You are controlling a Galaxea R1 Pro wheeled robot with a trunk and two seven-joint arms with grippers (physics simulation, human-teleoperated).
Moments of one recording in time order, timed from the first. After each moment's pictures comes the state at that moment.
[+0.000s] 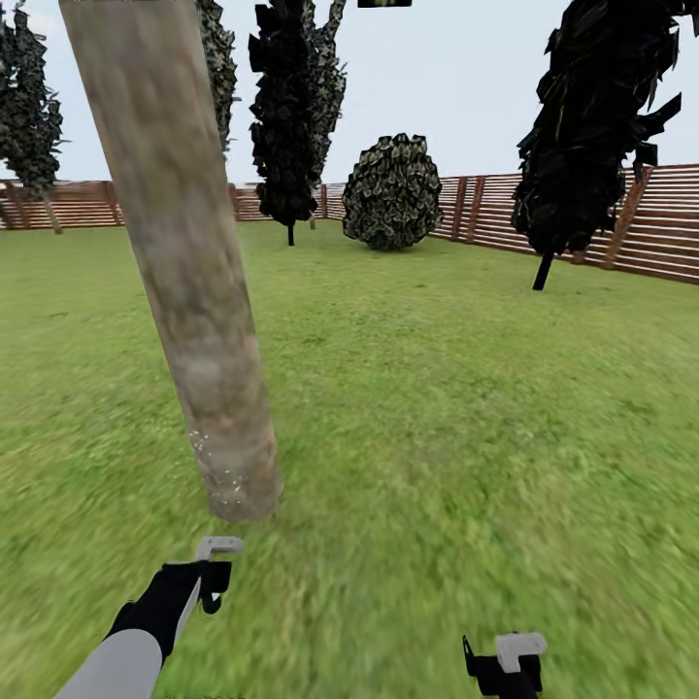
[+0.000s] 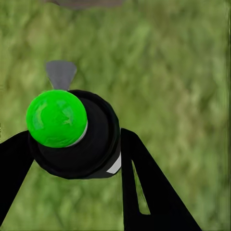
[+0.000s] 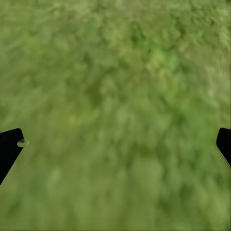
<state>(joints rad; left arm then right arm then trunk) -0.62 -0.02 0.48 -0.49 -0.53 0.34 -0.14 -0.42 -0.06 0.42 -0.09 -0.29 -0.60 -0.13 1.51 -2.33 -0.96</state>
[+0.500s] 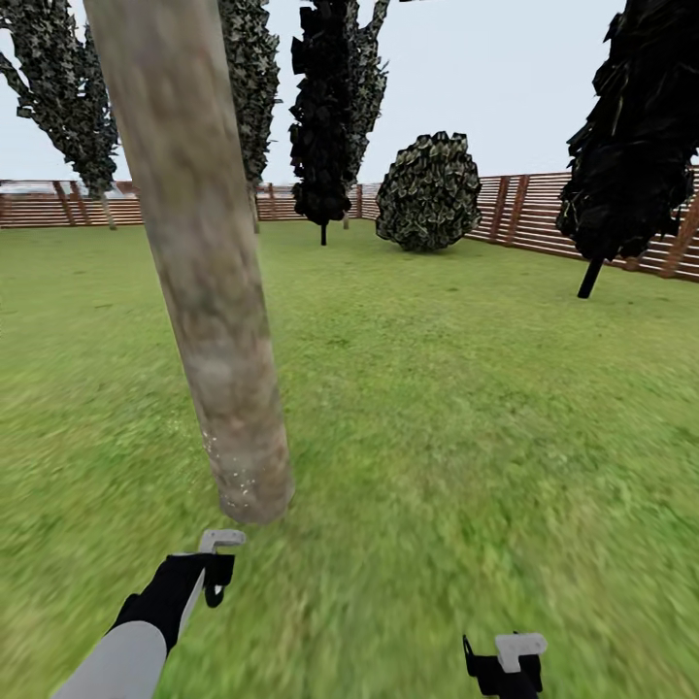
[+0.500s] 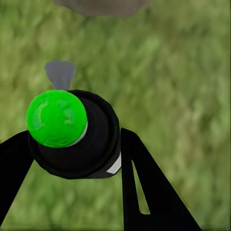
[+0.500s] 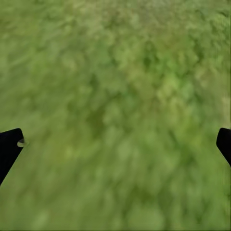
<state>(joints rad) -0.64 -0.03 0.48 -0.50 -0.54 0.37 -0.14 -0.42 -0.06 0.41 -0.09 -0.29 -0.60 -0.13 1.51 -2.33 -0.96</state>
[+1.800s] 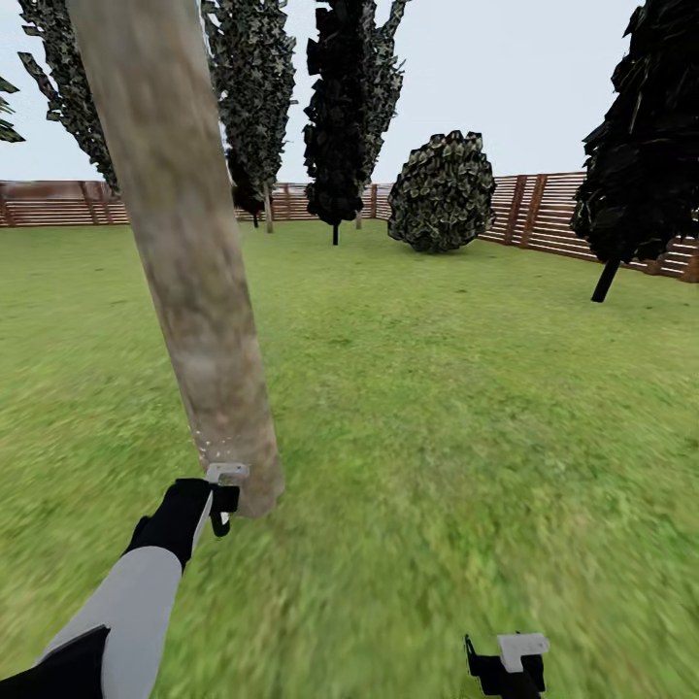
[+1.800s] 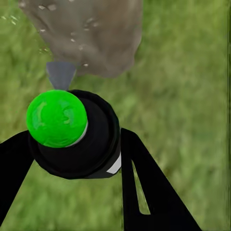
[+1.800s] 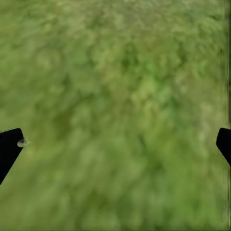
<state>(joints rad) -0.82 -0.05 0.44 -0.60 -0.54 0.56 -0.15 -0.42 -0.07 0.41 -0.09 -0.29 -0.60 -0.13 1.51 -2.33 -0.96</state>
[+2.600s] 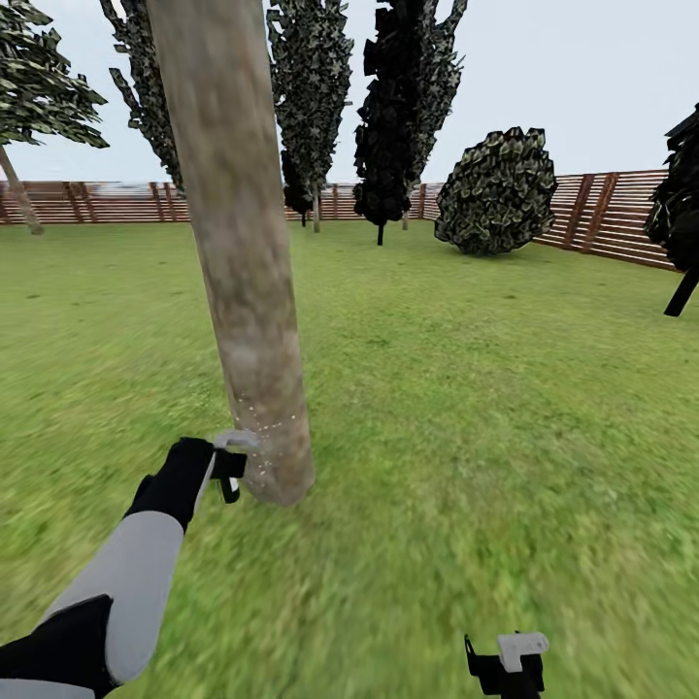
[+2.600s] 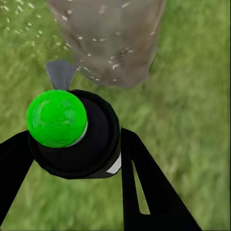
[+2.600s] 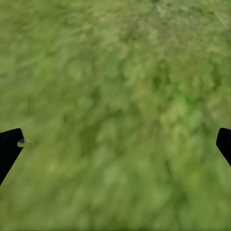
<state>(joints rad) -0.91 -0.03 0.32 -0.67 -0.53 0.68 -0.28 -0.42 -0.07 0.41 -0.09 -0.29 -0.60 -0.13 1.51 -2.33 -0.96</state>
